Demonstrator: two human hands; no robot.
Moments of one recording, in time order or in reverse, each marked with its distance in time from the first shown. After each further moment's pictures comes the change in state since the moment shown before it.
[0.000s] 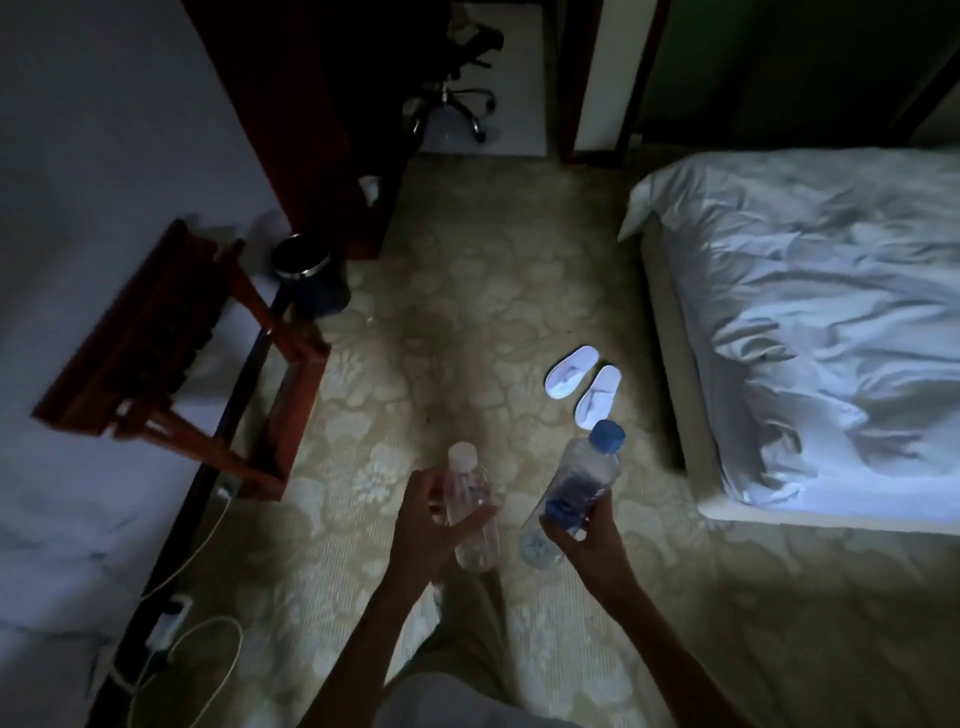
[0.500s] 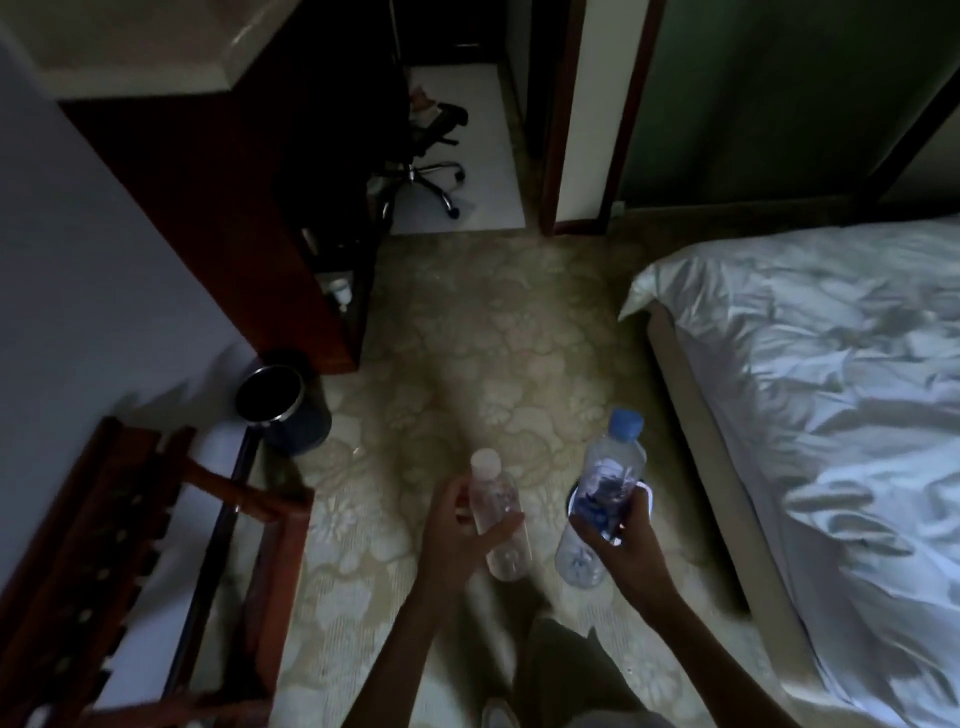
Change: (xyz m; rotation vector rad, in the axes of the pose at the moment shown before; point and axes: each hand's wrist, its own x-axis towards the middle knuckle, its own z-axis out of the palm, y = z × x) left_hand 0.410 0.158 -0.007 -0.087 -0.145 0.055; right_hand 0.386 -0.174 0.005 0.016 0.195 -0.009
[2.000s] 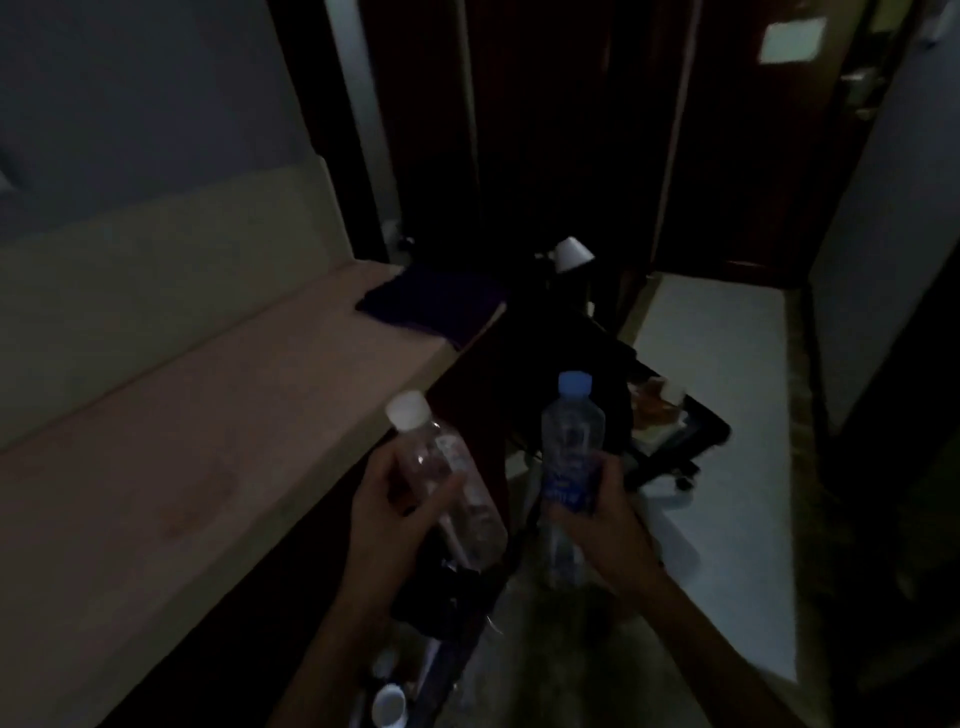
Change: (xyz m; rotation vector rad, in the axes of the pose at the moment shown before) left_hand 1.178 0.431 -0.292 -0.113 0.713 0.362; right_hand 1.270 -0.548 0.425 0.195 -0.633 -0.385
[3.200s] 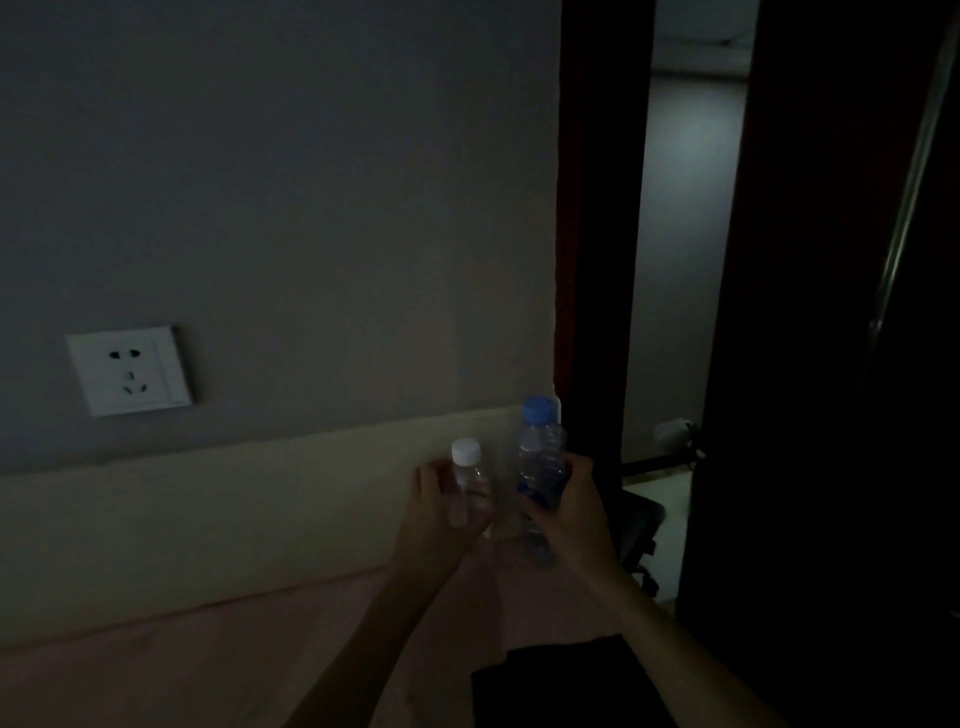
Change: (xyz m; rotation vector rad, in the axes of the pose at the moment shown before) left_hand 0.481 -0.055 -0.099 0.737 0.777 0.141; right_hand 0.559 -0.147 0.301 -0.017 -0.506 -0.491
